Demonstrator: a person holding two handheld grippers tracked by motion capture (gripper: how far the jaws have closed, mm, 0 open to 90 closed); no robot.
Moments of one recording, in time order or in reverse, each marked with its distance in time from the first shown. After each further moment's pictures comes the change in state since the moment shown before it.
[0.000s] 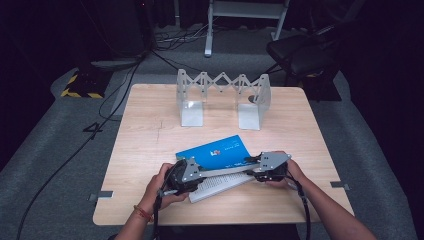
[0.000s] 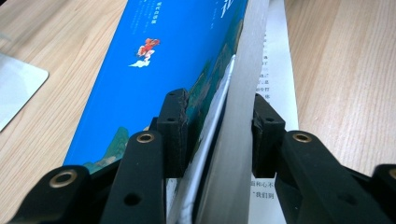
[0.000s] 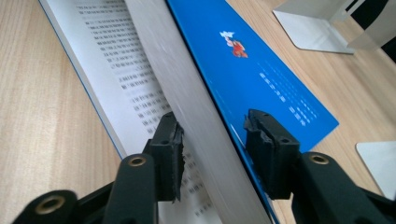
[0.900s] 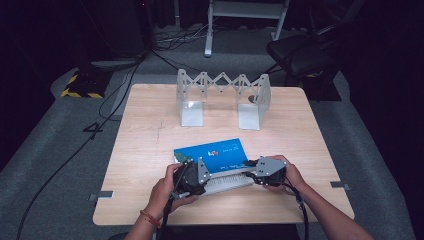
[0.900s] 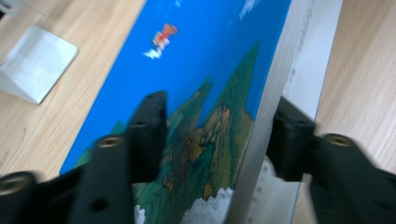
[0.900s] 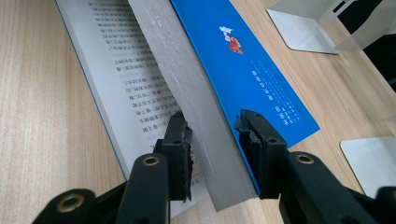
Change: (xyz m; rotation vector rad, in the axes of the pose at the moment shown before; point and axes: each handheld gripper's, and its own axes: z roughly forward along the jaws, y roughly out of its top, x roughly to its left) left arm -0.020 0.017 0.012 0.153 0.141 0.009; right arm 0.023 0.020 -0.004 0.066 -0.080 -0.045
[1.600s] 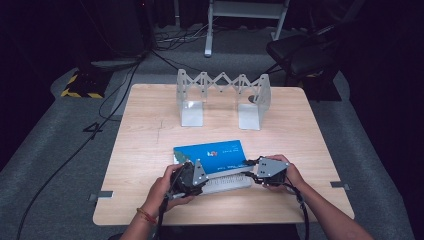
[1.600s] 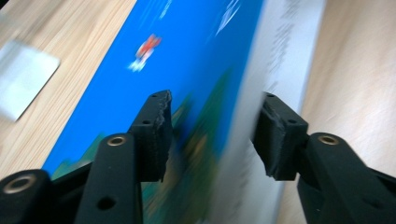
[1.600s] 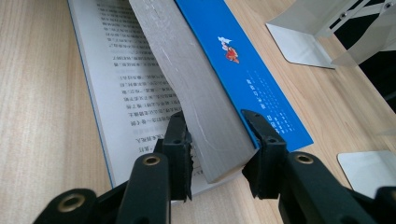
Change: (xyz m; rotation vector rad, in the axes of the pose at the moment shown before) left arm -0.004 0.001 0.000 -0.072 -0.055 0.000; right arm 0.000 -0.003 0.000 -0.050 -0.001 -0.027
